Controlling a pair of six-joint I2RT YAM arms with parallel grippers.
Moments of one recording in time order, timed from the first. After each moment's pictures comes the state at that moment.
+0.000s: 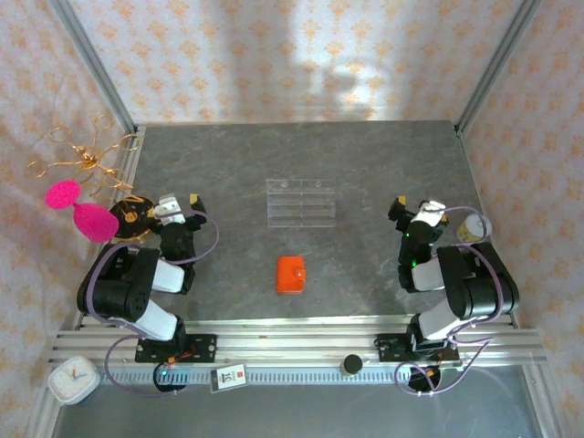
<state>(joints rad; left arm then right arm) -0.04 1.54 0.20 1.24 -0.44 -0.12 0.09 1.53 0.20 1.17 0.43 0.22</state>
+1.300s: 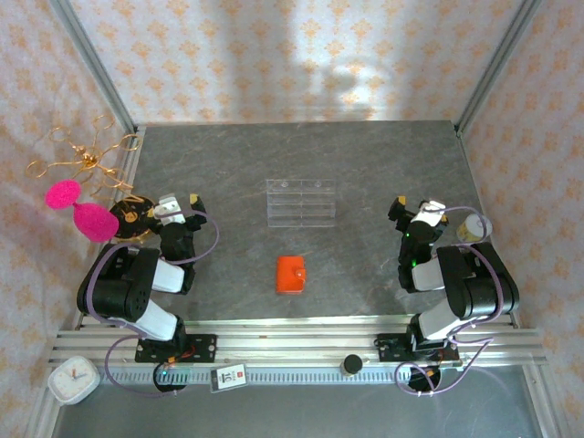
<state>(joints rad) -0.04 1.53 0.20 1.24 -0.44 -0.12 0.09 1.53 0.20 1.17 0.43 0.22</state>
